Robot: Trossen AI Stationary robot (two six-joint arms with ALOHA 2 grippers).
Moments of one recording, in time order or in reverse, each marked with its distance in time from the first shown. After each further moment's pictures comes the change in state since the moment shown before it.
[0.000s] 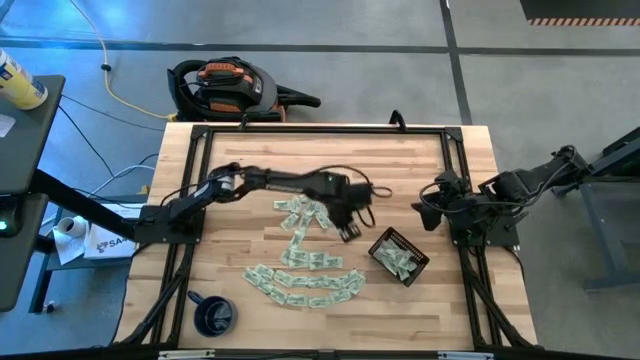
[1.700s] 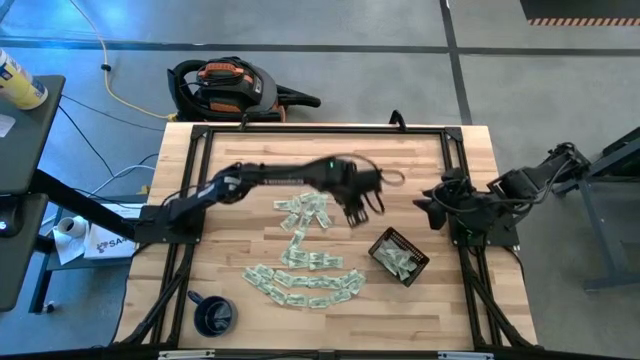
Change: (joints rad) left arm 0.013 0.066 0.390 -0.287 -0.280 0.095; right arm 0.058 -0.058 0.002 0.034 0.098 -0.042
